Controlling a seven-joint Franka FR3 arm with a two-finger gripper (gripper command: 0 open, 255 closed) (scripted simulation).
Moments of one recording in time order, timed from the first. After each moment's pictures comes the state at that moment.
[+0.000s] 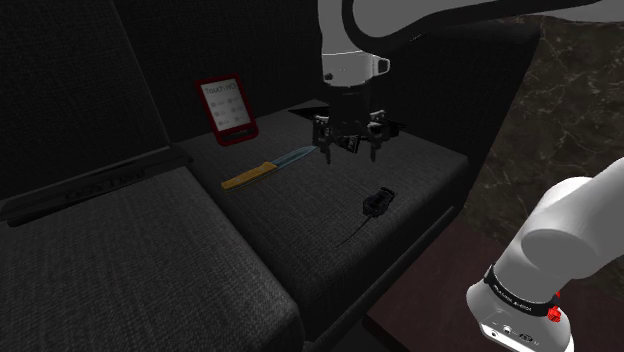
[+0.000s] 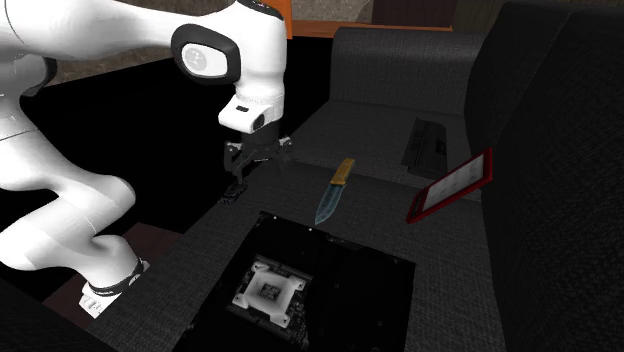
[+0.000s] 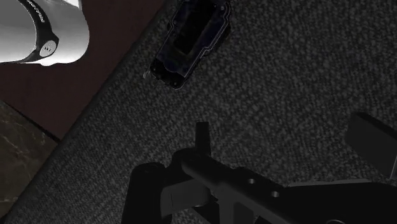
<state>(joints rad) -0.11 -0.38 0.44 -2.09 0.21 1.61 1.15</state>
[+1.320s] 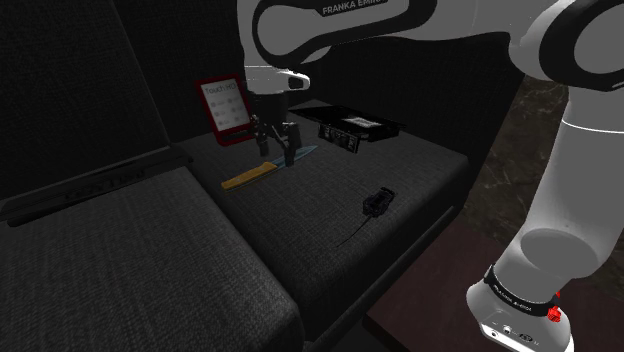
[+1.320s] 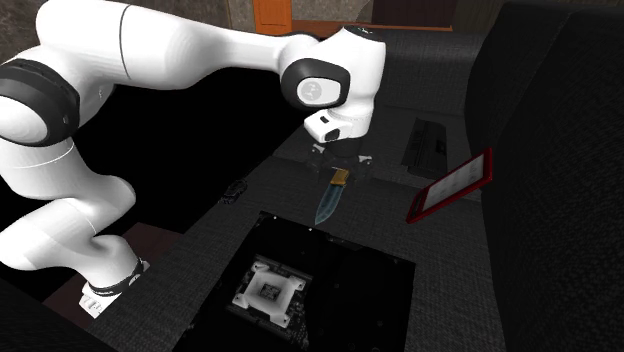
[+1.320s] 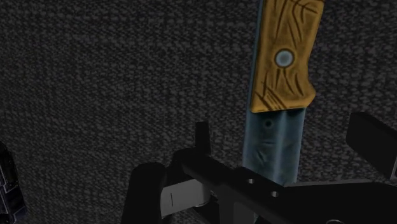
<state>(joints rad) -0.11 0.21 0.57 -1.60 0.02 1.72 1.98</state>
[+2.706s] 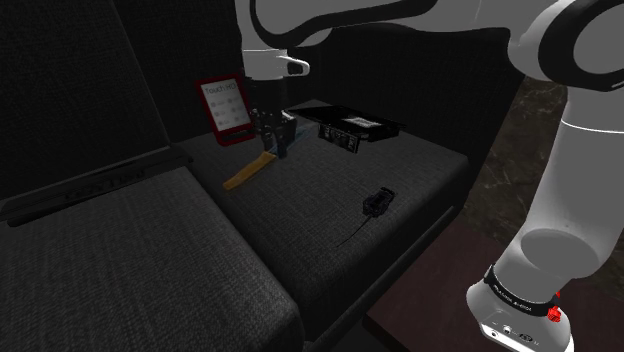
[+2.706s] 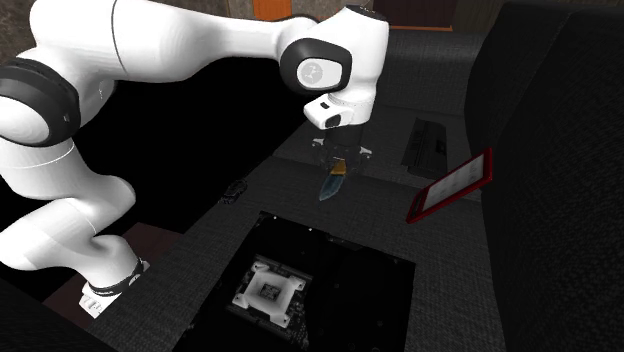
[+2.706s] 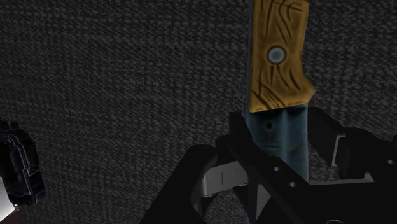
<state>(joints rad) -0.11 0.21 0.57 -1.53 0.02 1.65 1.99</state>
